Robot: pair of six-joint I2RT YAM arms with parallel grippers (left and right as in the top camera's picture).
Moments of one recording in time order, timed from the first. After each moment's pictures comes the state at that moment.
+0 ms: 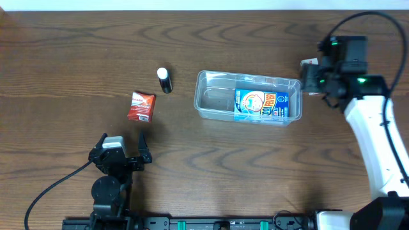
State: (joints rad) left arm -0.07 0.01 0.07 -0.24 -0.13 -0.08; right arm 0.05 1.51 1.28 -0.75 0.00 0.12
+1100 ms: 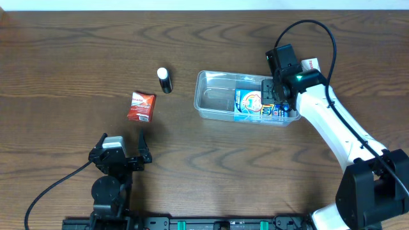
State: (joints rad) left arm -0.07 0.01 0.07 -0.24 -0.13 -0.08; right arm 0.32 1.69 1.28 -0.79 0.19 0.32
